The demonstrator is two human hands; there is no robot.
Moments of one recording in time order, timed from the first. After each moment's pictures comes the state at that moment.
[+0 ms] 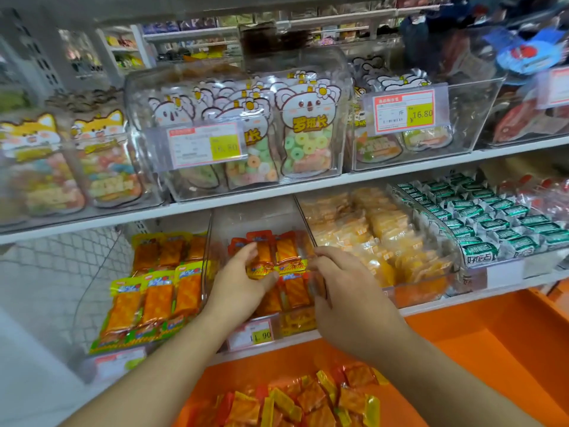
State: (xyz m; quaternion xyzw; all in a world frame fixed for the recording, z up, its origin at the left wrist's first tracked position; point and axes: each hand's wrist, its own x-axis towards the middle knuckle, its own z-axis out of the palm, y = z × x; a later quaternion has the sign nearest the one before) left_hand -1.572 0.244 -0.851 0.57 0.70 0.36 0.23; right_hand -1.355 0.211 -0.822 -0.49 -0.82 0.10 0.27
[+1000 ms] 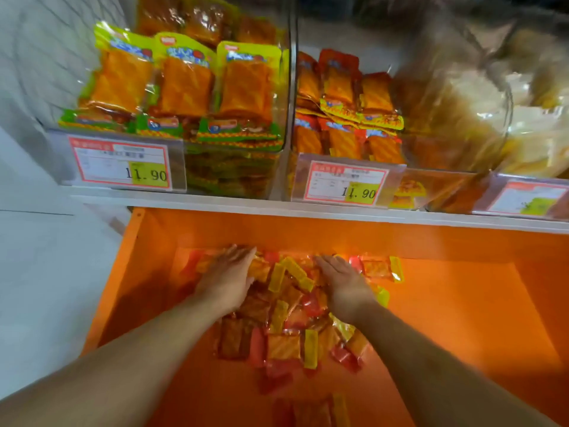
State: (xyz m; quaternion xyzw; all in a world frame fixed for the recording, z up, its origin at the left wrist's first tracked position) left_hand -1.661 0.136 -1.160 0.63 0.72 0.01 0.28; right_hand -1.390 0.208 -1.169 -0.51 -0.82 0.21 -0.14
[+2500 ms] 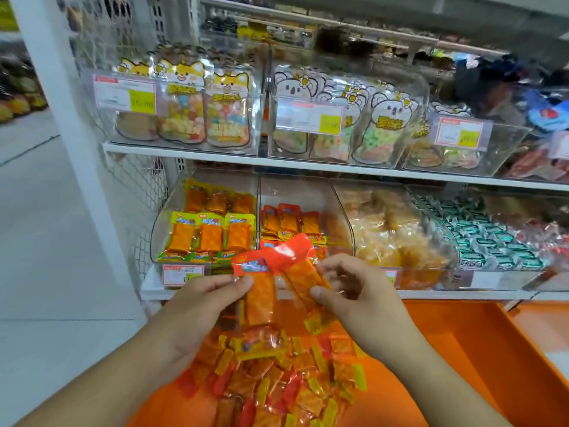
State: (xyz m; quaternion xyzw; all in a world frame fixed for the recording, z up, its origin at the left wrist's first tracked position) left_hand -1.633 0.036 -0.804 0.35 0.57 0.49 0.56; right_hand -1.396 0.101 -0.787 -0.44 -0.73 0.37 0.36
